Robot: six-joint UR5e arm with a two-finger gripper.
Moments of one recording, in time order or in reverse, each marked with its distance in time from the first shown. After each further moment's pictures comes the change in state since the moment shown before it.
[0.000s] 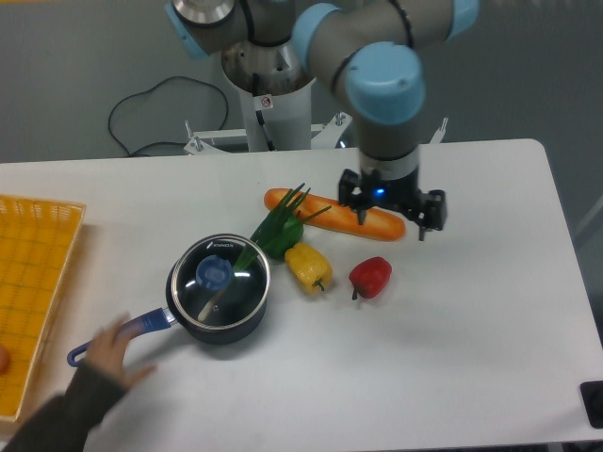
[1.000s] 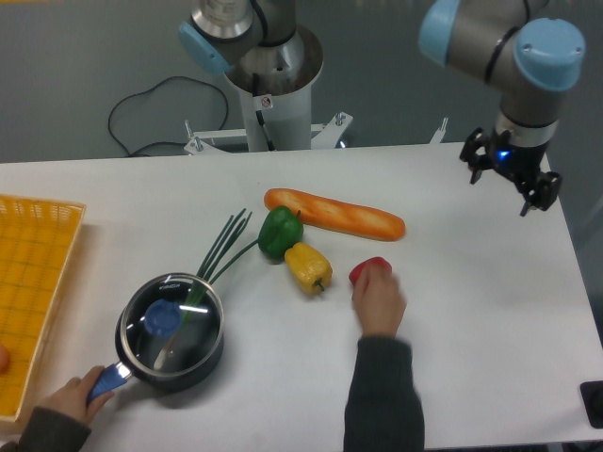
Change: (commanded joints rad) arm 0.292 -0.121 0.049 0.006 0.003 0.498
